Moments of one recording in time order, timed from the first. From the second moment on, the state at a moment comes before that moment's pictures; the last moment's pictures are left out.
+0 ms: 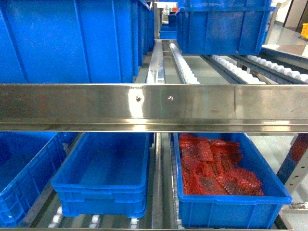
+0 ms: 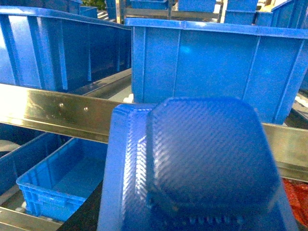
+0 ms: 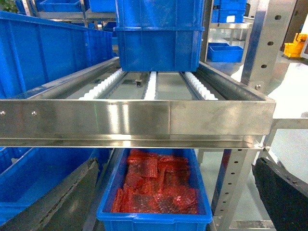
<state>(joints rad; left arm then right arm) -0.46 0.20 0.12 0.06 -0.68 -0.04 0.00 0.01 0.01 0.00 0.00 0.00</state>
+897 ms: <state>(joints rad) -0.46 0.20 0.12 0.06 -0.68 -0.04 0.00 0.01 0.01 -0.01 0.00 0.00</state>
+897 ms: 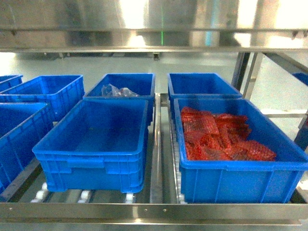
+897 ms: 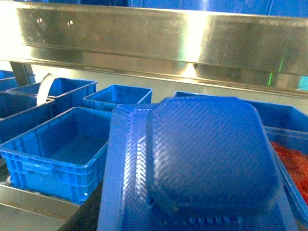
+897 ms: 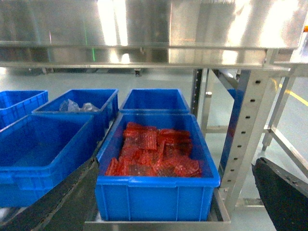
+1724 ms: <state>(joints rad) -0.46 0.20 0.12 0.06 -0.68 -0.03 0.00 0.01 0.01 -0.01 0.00 0.00</state>
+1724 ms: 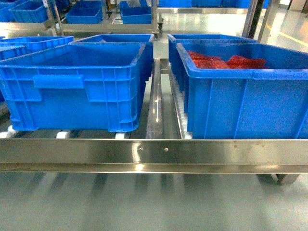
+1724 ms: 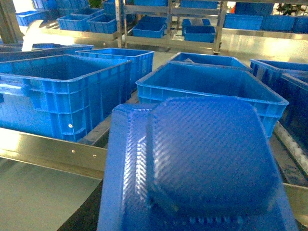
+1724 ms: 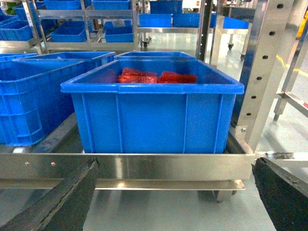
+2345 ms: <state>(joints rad) -0.46 0.20 0.12 0.06 -0.68 -0.03 0.00 0.01 0.01 -0.01 0.00 0.00</state>
